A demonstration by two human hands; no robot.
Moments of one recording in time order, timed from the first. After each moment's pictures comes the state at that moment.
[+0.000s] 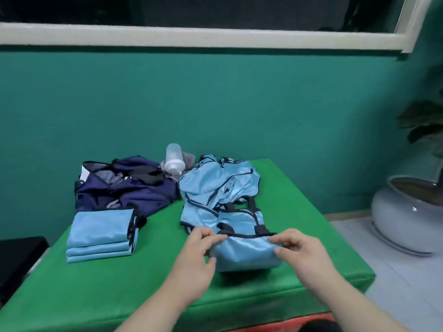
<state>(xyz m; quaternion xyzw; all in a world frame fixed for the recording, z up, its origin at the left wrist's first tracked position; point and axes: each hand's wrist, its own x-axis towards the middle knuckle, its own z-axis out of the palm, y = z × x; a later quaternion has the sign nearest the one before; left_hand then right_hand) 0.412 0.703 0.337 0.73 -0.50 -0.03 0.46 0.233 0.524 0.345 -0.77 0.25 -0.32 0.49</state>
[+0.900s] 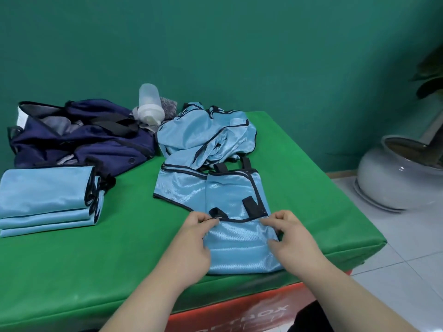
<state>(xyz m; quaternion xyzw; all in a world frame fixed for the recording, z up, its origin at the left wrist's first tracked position) 0.440 0.672 0.248 0.79 -0.45 -0.19 0.38 0.265 0.505 0.254 -0.85 0.35 -0.14 0.37</state>
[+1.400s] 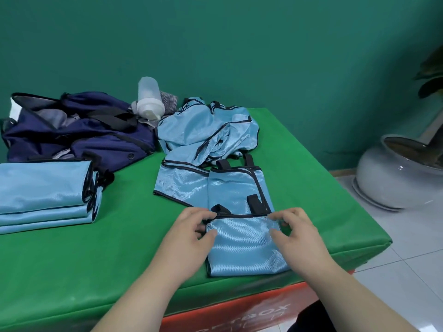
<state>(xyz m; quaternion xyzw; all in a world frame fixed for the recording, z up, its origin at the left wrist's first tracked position) 0.451 0.676 0.251 0.76 -0.40 -0.20 0.47 0.269 0.511 0.254 -0.84 0.40 -0.17 0.31</state>
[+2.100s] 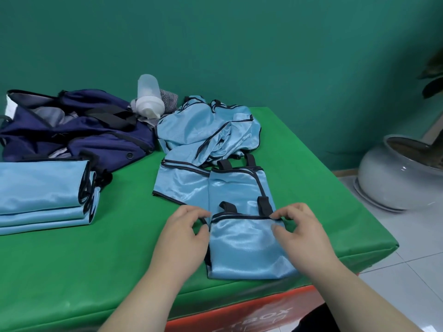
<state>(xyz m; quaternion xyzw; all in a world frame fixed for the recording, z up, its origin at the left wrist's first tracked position) 0.455 0.667 0.252 0.82 -0.37 -0.10 0.43 0.276 0.506 0.259 -0.83 0.40 -0.23 0.32</state>
